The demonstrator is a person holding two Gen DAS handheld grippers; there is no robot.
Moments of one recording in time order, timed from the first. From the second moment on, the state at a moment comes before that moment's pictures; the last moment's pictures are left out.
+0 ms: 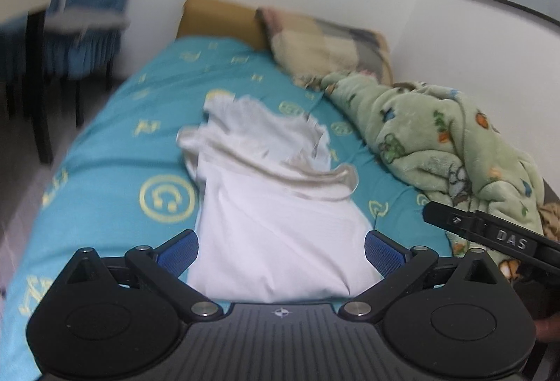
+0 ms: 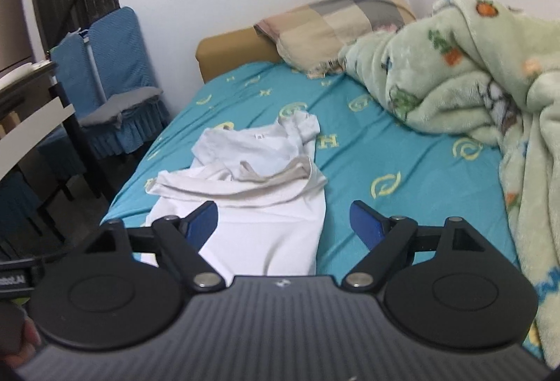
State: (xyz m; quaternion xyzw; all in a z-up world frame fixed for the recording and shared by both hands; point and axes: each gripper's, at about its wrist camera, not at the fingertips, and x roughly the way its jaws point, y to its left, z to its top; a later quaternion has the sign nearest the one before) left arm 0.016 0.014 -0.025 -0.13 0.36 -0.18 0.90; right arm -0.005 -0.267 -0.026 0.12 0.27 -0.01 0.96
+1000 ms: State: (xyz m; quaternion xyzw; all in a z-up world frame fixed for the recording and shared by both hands) left arm 0.072 0.053 -0.155 -0.50 0.48 -0.16 0.70; right arm 0.016 -0.309 -0.122 0.51 0.33 0.01 0.79
